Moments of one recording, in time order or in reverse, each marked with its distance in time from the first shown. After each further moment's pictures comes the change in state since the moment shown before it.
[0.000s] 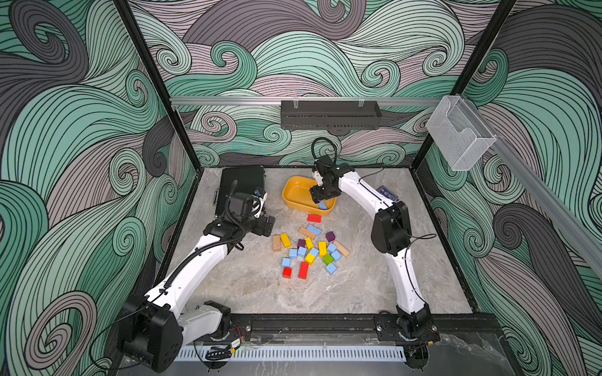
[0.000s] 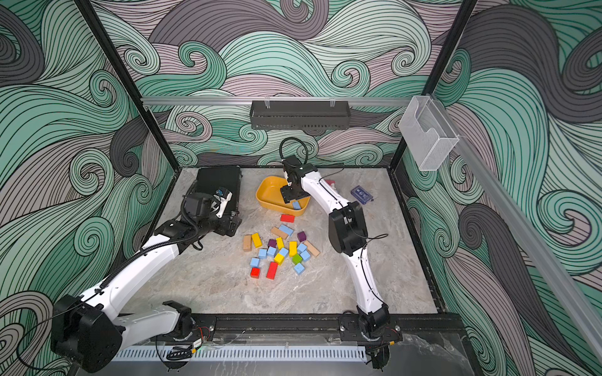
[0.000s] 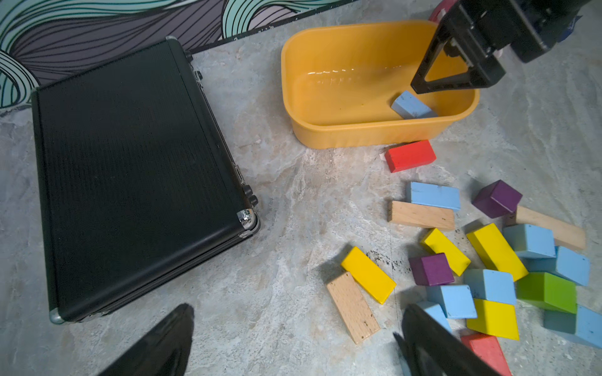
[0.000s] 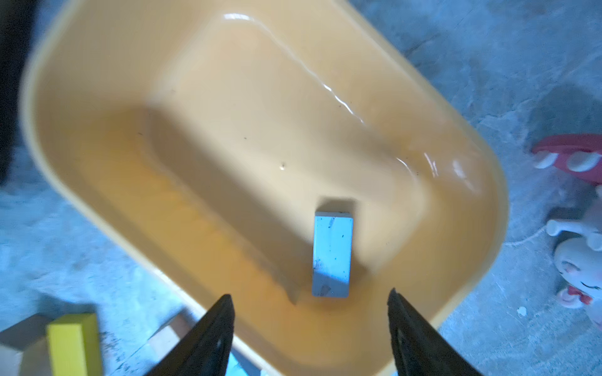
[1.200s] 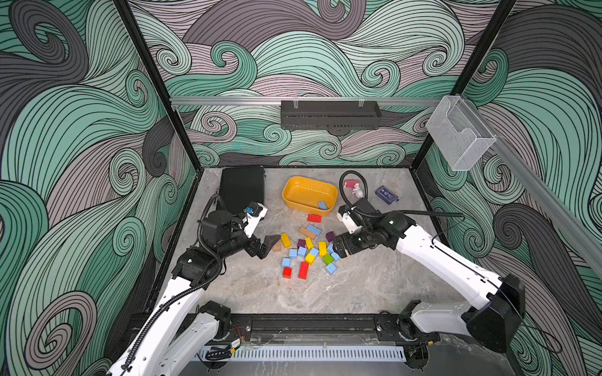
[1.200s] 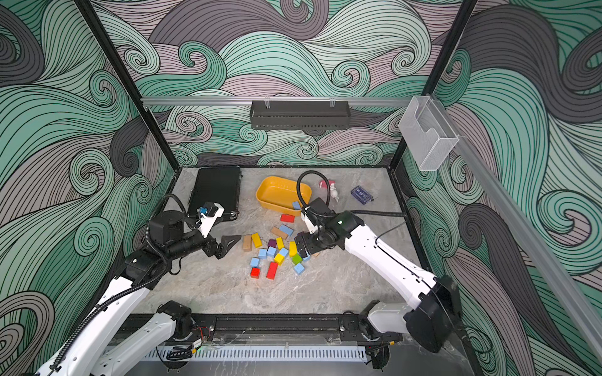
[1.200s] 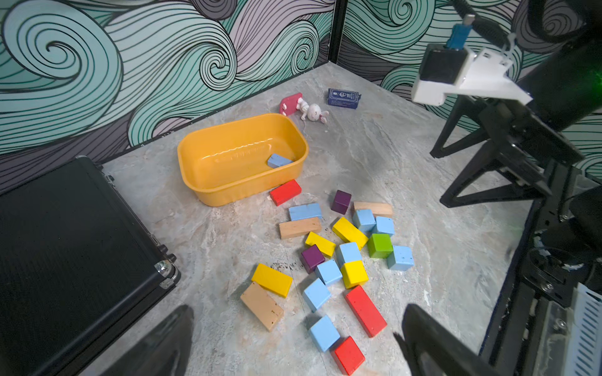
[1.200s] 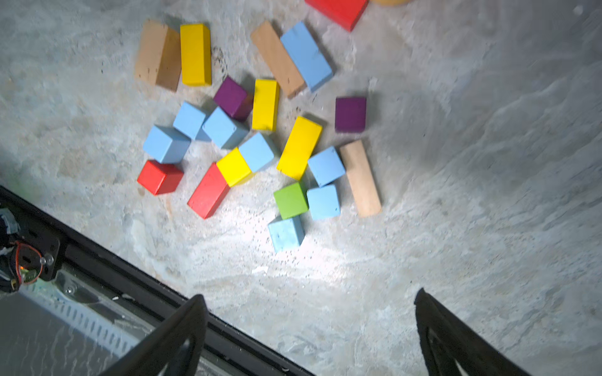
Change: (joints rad) left arm -0.013 -0.411 -0.117 -0.069 0.397 0.100; right arm 0.209 -1.013 -1.048 0.008 -0.072 0.201
